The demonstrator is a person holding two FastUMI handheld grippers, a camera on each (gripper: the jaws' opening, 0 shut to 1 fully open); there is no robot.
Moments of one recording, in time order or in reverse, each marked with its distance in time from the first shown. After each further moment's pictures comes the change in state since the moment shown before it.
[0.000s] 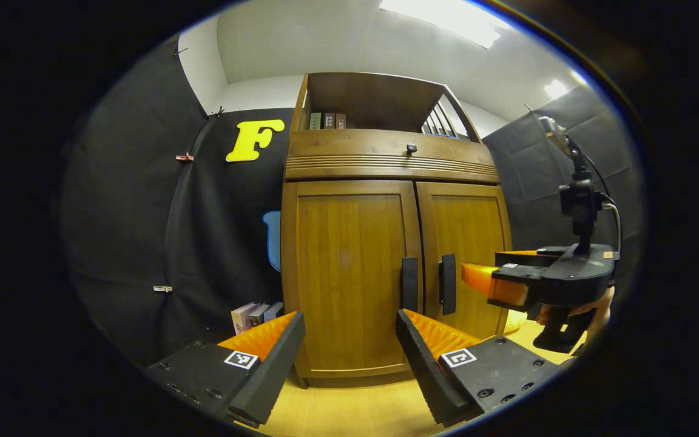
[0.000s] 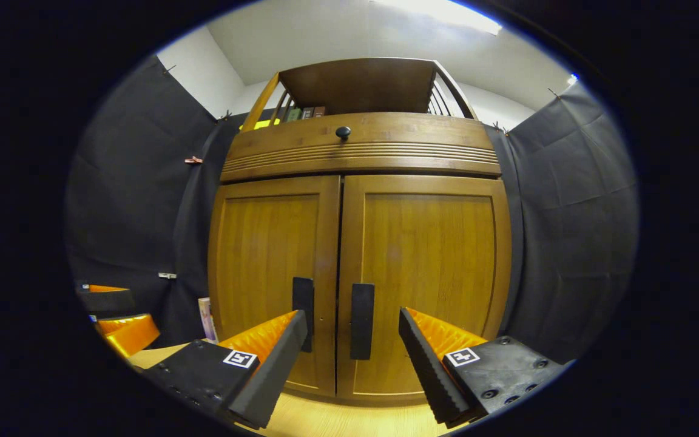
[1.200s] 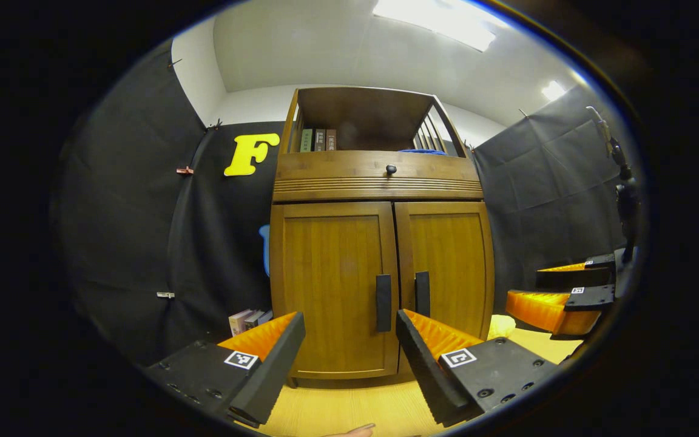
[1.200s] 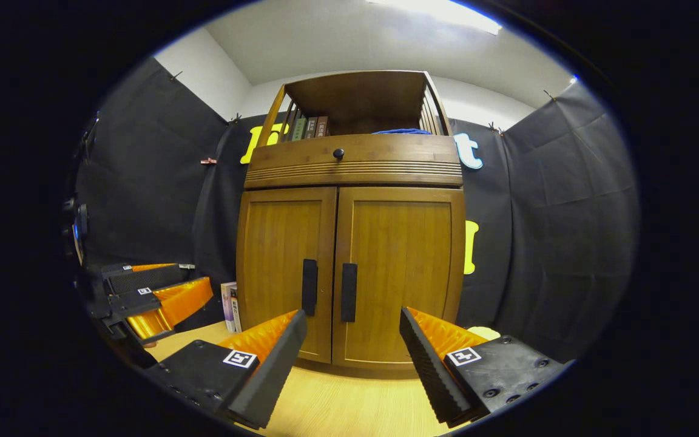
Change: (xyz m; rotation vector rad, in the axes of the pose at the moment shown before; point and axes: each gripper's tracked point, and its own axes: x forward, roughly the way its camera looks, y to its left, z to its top) left arm -0.031 -0.045 0.040 0.003 -0.046 0.012; right arm -0.140 -0.027 0.027 -0.020 0.039 0.058
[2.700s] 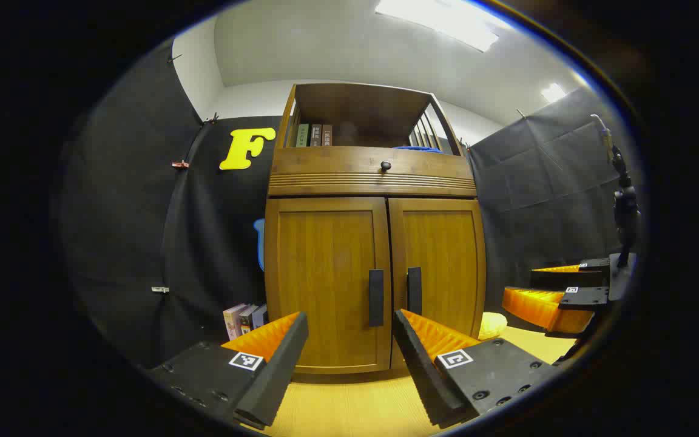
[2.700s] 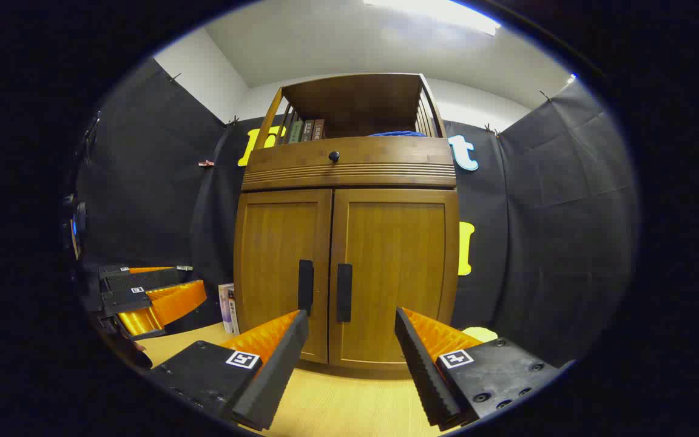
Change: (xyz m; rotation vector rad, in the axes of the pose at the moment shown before) left arm -0.011 -0.010 -0.001 -0.020 0.034 -0.040; right arm -0.013 -0.007 -0.001 0.014 -0.007 -0.018
